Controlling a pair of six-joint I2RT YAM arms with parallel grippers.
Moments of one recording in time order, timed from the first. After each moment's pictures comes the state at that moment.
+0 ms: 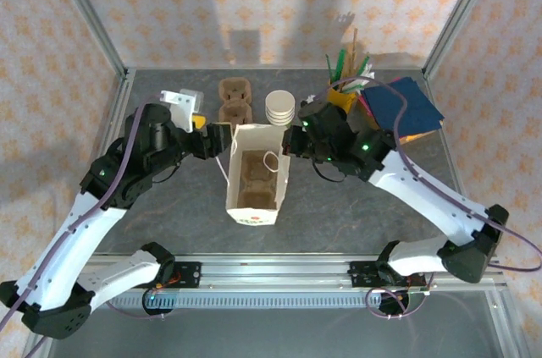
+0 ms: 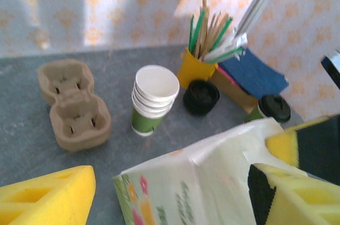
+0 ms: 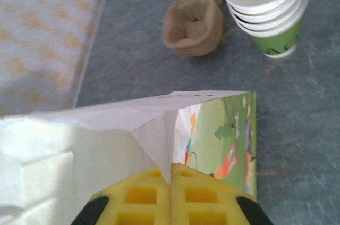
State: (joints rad) left arm -0.51 0.90 1.25 -0.70 -0.02 -0.32; right arm 0.85 1.25 1.35 -0.72 0.05 0.77
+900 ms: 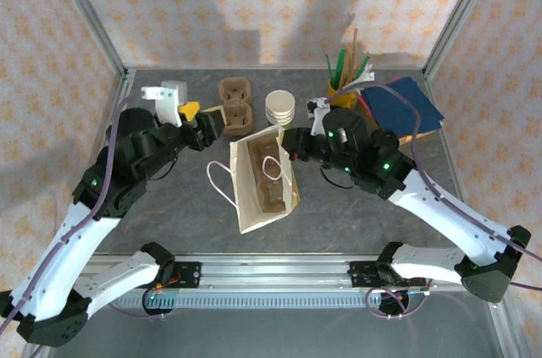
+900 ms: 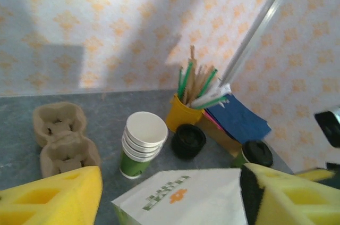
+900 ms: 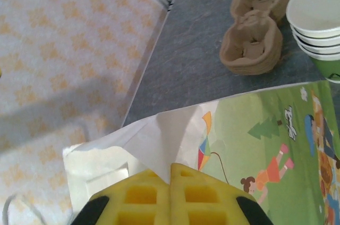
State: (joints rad) left arm -0.51 0.94 1.30 -0.58 -0.01 -0.37; right arm 0.85 1.14 1.23 -0.52 -0.02 0.81
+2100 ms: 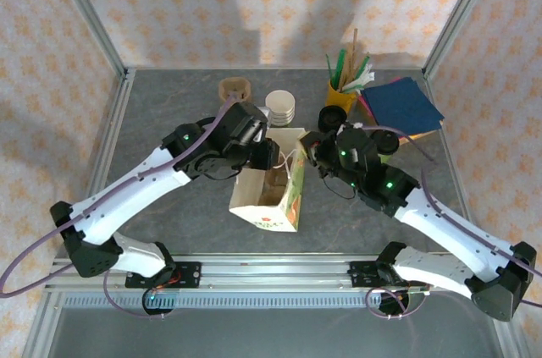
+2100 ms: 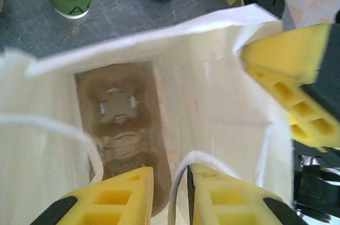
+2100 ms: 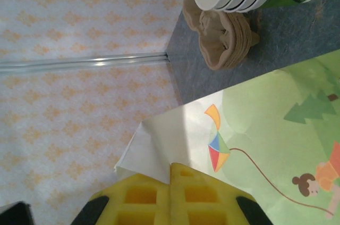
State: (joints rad) left arm -0.86 1.39 1.56 -1.03 -0.03 -0.68; right arm 0.78 0.97 0.91 -0.28 0.08 1.58
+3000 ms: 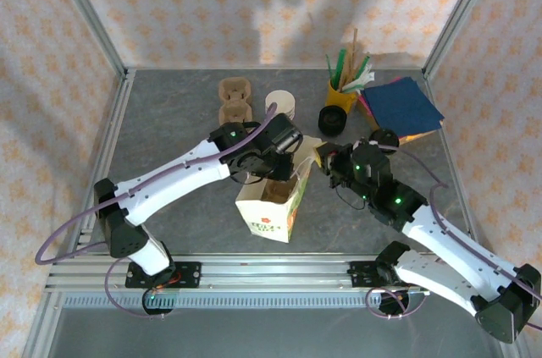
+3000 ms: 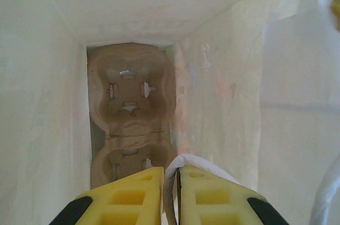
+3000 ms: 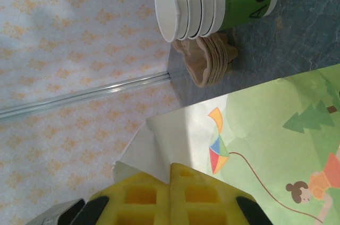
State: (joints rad) left arm -0.94 1.60 1.65 -1.15 -0.08 -0.73; right arm 0.69 0.82 0.69 -0.20 0.05 1.70
